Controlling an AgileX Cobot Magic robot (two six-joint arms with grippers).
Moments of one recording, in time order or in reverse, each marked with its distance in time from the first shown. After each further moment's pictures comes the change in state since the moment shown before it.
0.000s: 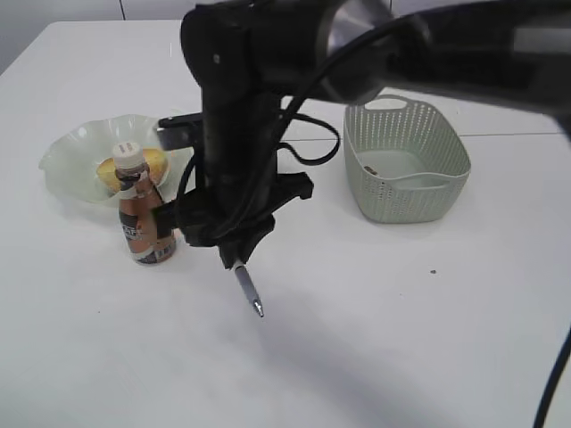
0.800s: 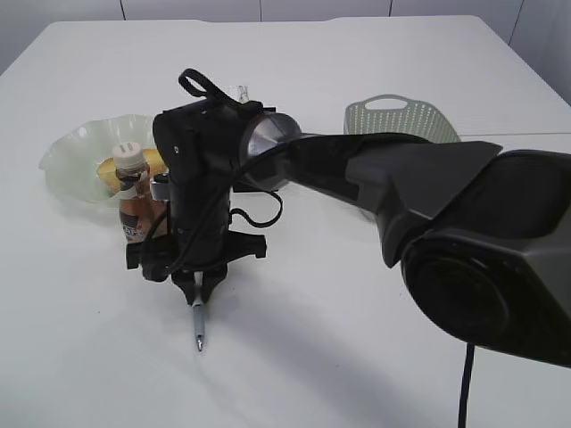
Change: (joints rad) left arm 0.000 0.000 0.000 0.000 0.002 0.000; right arm 0.000 0.359 -0.323 0.060 0.001 0.228
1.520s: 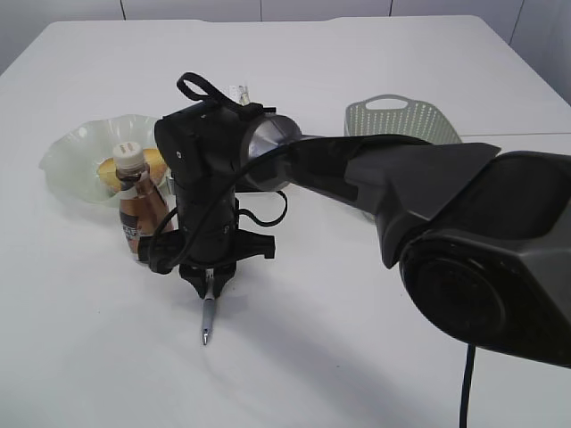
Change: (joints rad) left arm 0.000 0.000 0.000 0.000 0.024 0.000; right arm -0.001 0.002 0.000 -0.075 0.001 0.152
